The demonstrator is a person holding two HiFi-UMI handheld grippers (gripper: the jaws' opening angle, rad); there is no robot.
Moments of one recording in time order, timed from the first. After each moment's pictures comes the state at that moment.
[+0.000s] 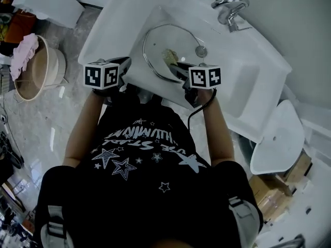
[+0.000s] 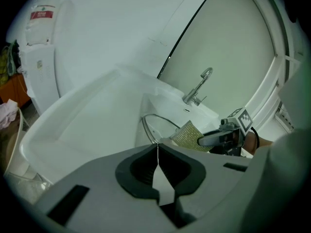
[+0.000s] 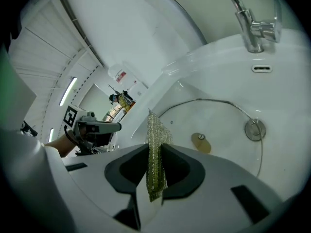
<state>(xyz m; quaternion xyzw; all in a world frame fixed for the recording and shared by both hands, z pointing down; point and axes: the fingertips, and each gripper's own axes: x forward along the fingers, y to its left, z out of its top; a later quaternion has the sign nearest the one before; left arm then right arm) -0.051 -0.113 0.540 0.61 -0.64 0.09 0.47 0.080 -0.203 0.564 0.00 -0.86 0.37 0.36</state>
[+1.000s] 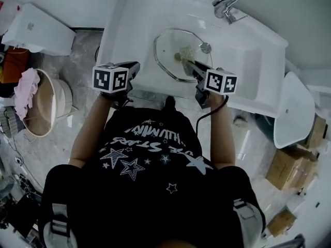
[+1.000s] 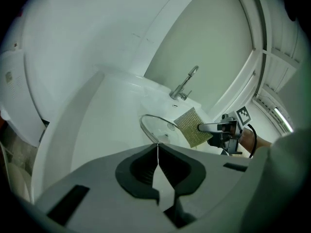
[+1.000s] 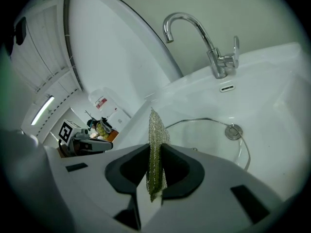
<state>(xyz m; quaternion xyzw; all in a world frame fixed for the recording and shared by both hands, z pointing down) -0.101 -0.106 0.526 0.71 -0.54 0.13 0.44 0.065 -0.207 0.523 0.21 -0.87 0.38 0.24</state>
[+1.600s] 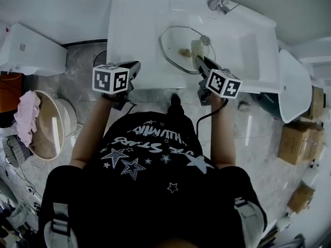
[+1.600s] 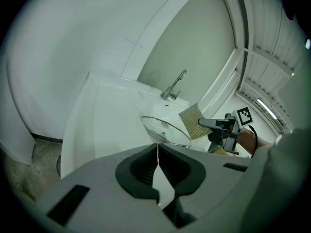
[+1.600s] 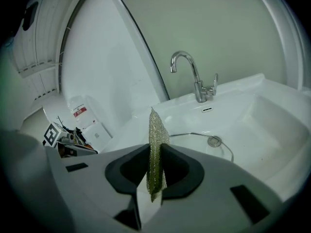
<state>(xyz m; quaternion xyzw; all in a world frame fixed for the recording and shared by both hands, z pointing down) -0.148 -0.080 0.509 0.77 -0.47 0.14 0.40 0.056 -0.171 0.479 0.39 -0.85 0.30 0.17</state>
